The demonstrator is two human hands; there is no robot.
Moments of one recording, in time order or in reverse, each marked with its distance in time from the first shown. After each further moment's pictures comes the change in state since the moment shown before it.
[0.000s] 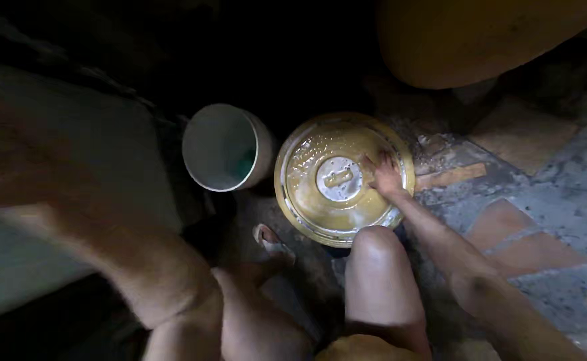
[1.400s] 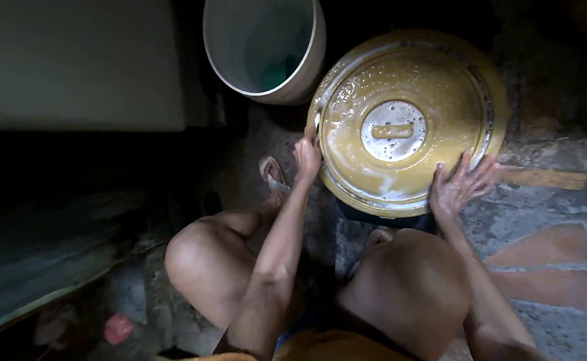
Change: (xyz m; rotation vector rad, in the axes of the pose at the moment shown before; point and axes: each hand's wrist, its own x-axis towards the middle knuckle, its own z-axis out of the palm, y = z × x) left_hand -0.355 -0.075 0.166 0.359 -0.524 -1.107; right_hand -0.060 0.044 0.101 -0.006 0.598 0.147
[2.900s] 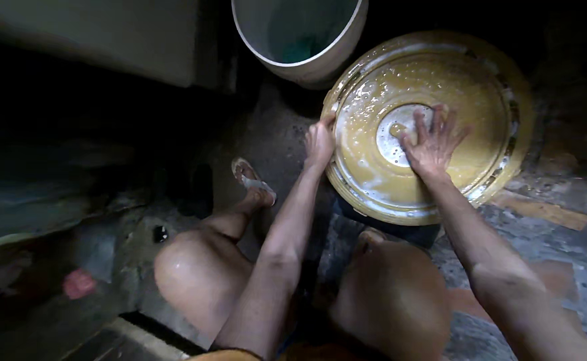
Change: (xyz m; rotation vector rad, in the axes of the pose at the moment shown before) left_hand -0.008 0.000 -0.001 0.042 0.008 -0.066; right_hand 0.072 -0.091 0.046 -0.128 -0.211 -0.601
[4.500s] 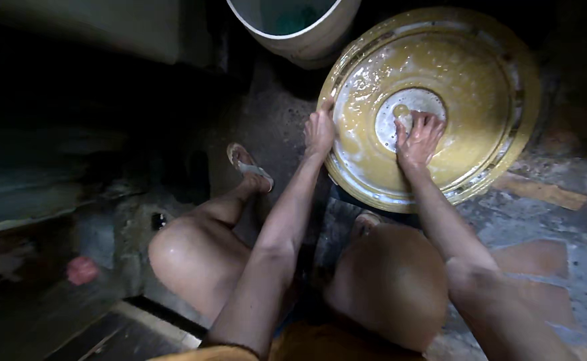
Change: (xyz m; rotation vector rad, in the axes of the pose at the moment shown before) left_hand -0.018 0.003 0.017 0.086 -0.038 -0.086; right_hand -0.039 -0.024 0.008 0.139 0.098 0.098
